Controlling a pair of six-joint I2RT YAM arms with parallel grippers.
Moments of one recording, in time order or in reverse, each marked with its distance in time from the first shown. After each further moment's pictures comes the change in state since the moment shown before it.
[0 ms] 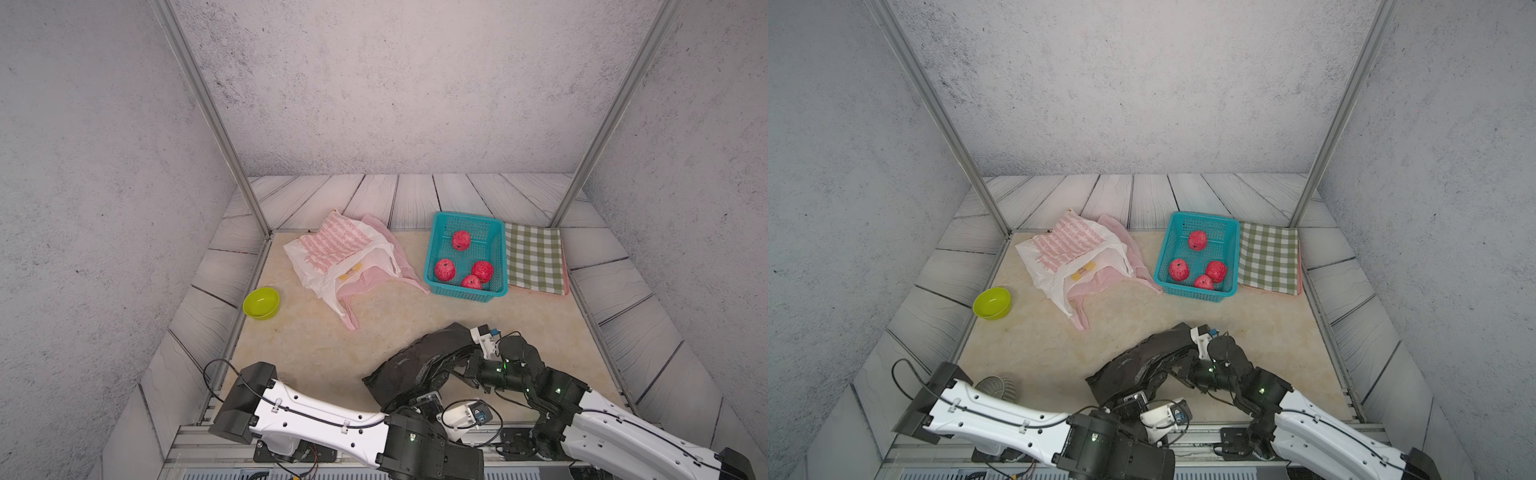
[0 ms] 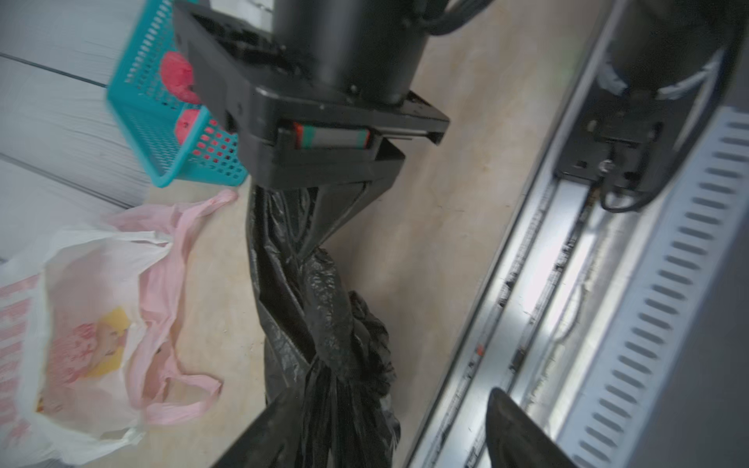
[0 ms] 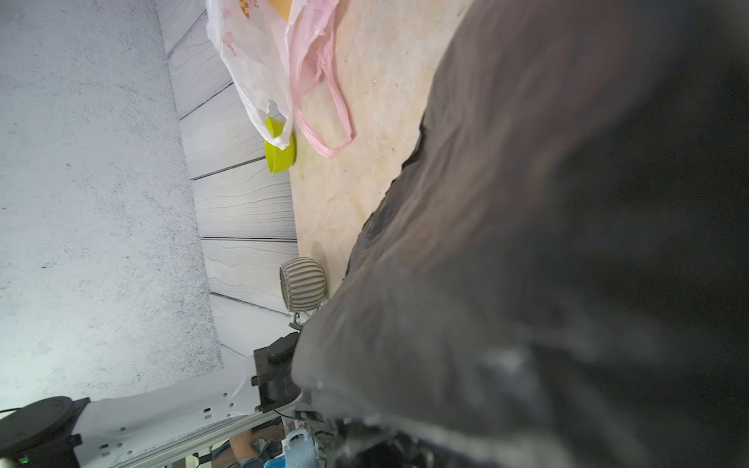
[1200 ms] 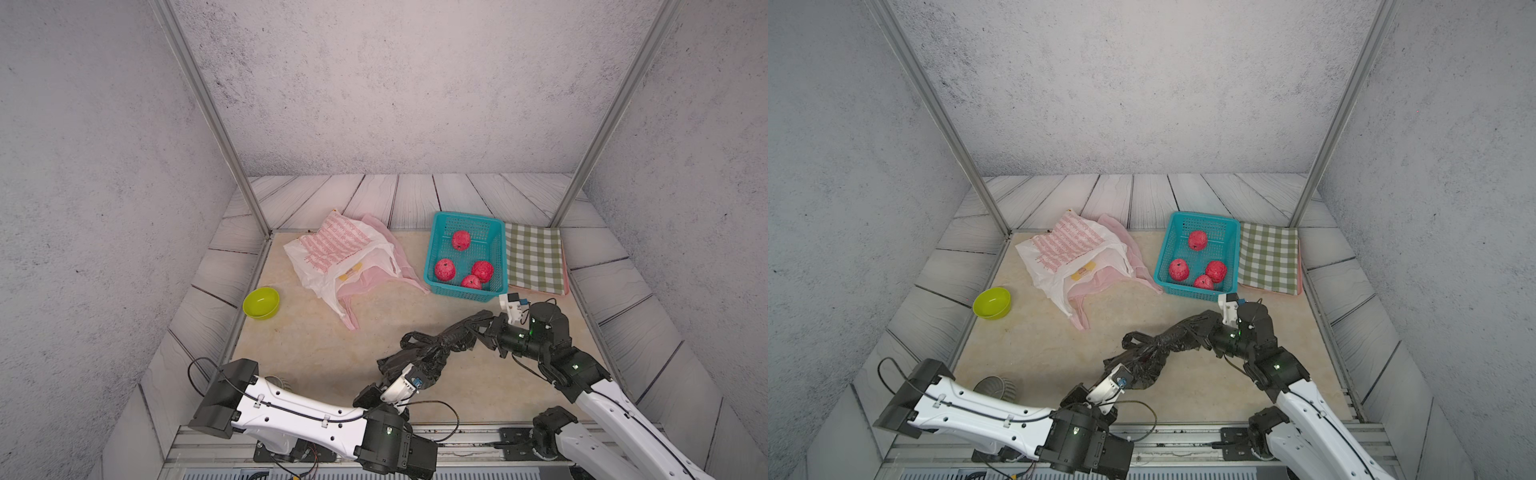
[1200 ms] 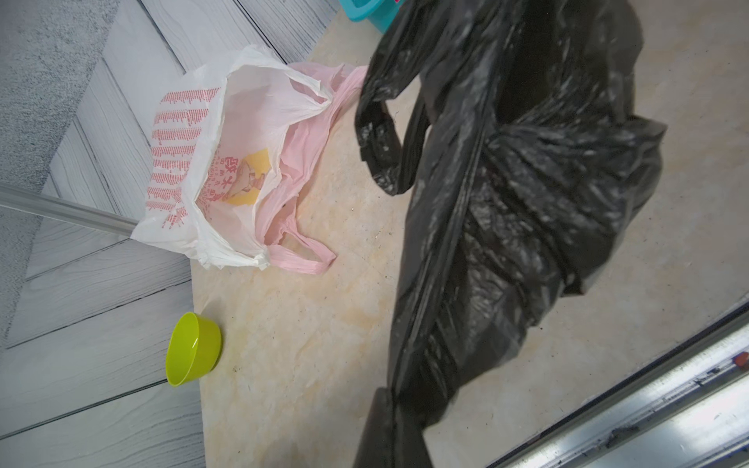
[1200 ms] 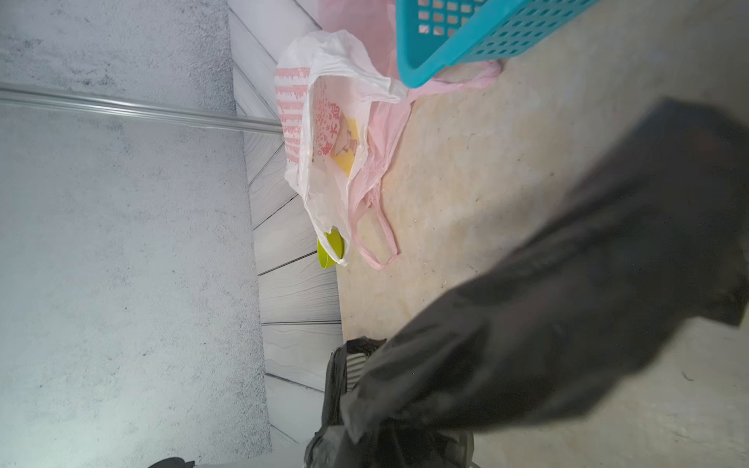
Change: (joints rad) left arm 0.013 -0.176 -0.246 -0.343 -0.138 -0.554; right arm -0.482 0.058 0.193 -0.120 -0.209 -0.131
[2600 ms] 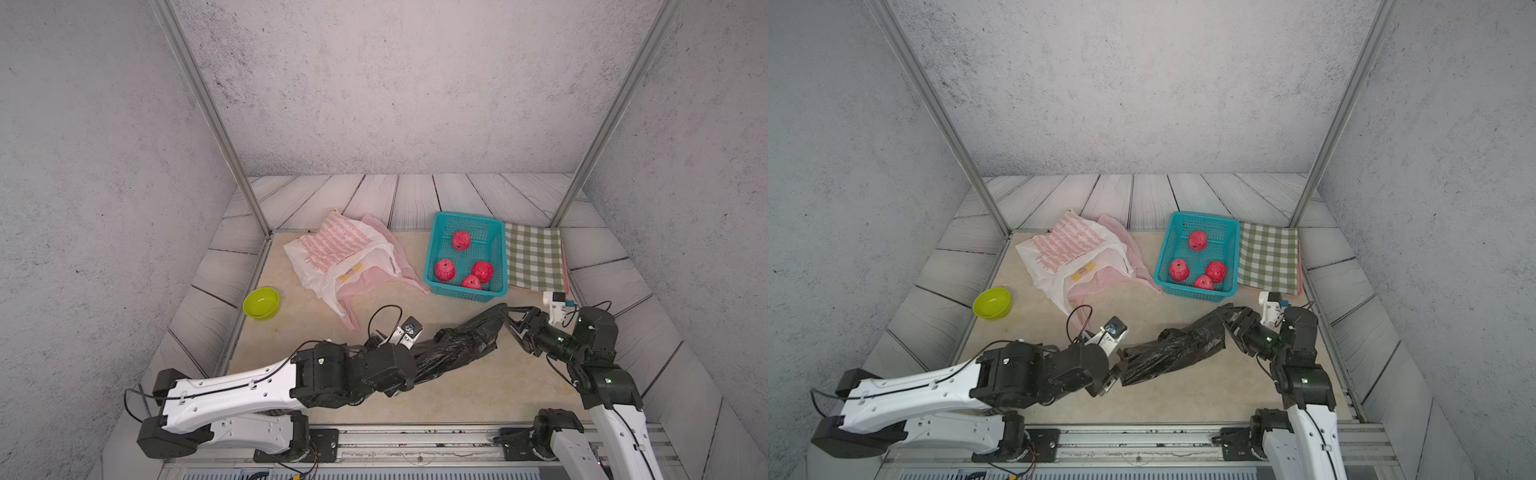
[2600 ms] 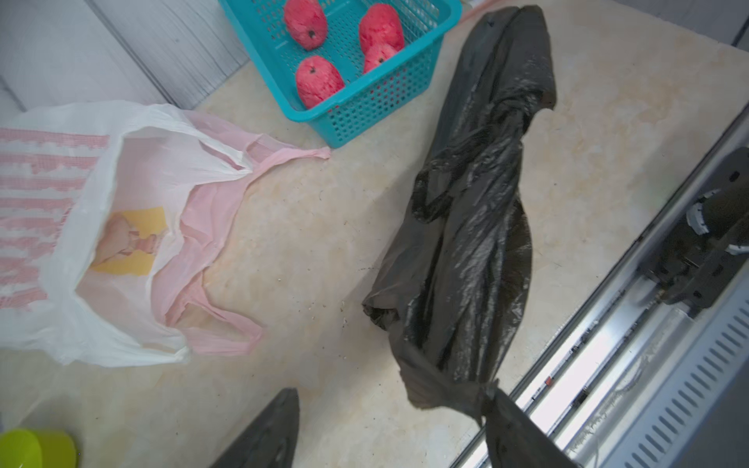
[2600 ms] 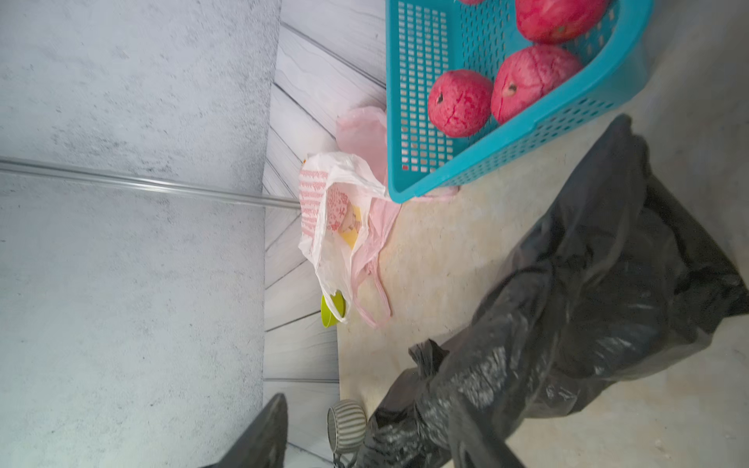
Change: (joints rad) left arm 0.404 -0.245 0.144 0.416 0.440 0.739; right arm -0.381 -0.168 0.066 -0.256 -0.186 -0.205
